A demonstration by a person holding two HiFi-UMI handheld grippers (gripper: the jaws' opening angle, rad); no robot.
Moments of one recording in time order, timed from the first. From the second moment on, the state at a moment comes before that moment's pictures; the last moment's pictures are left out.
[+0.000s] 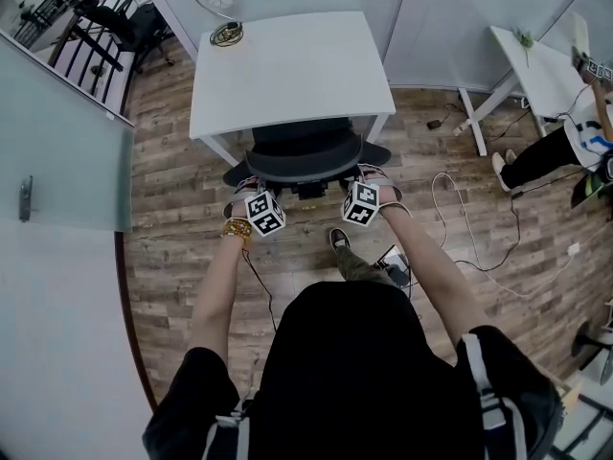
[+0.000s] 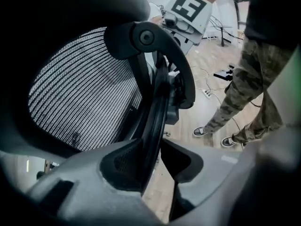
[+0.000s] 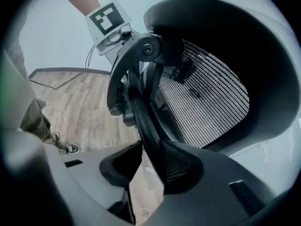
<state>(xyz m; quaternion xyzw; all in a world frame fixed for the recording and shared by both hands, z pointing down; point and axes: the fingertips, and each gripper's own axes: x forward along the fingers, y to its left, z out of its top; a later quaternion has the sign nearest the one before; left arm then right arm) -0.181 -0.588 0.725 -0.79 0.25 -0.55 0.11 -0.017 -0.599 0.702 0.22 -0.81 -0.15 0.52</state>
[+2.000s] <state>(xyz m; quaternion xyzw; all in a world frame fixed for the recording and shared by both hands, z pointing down) -0.192 -0.506 0.731 -0.79 0.27 -0.54 0.10 -0.029 -0.512 0.708 0.25 -0.79 -0.12 0.54</state>
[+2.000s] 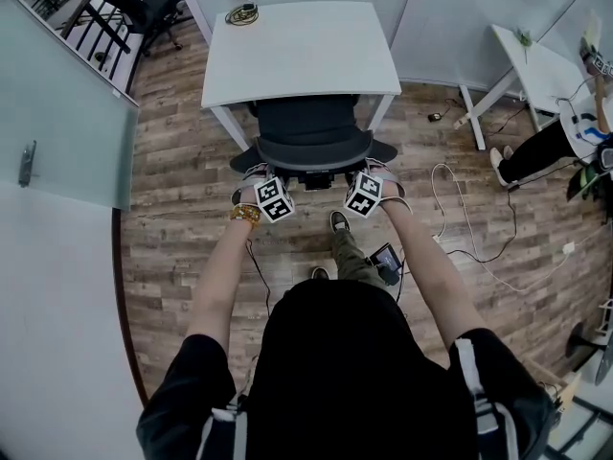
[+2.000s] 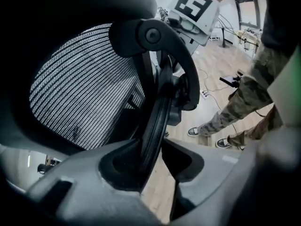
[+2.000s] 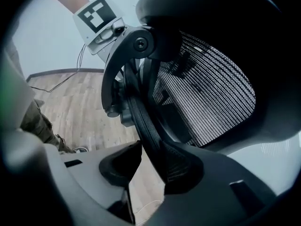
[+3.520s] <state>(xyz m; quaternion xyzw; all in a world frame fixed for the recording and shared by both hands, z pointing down) -0.192 -0.405 0.736 -0.78 0.28 -0.55 0.11 -0.027 -0.406 0.713 0.26 -0.79 -0.13 0.55</state>
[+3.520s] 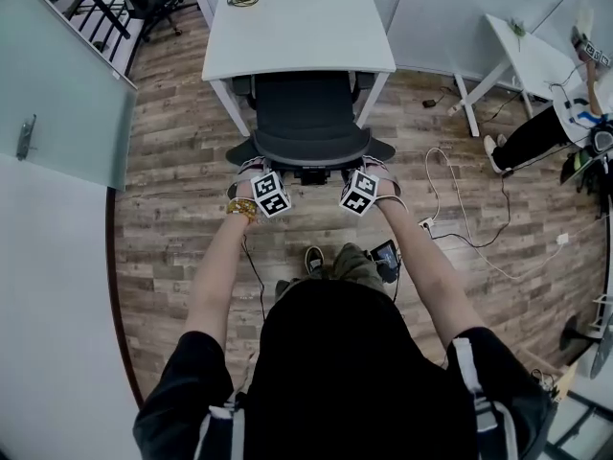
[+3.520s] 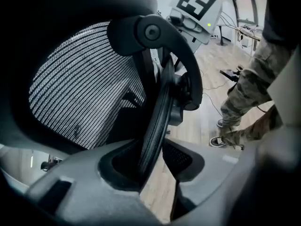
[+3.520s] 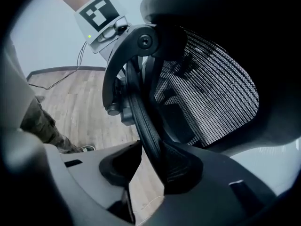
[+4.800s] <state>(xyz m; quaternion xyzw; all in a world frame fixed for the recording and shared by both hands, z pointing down) -0.144 -0.317 0.742 -0.77 0.29 -0.56 0.08 0.018 -0.332 0.716 0.24 -0.79 -0.14 0.55</state>
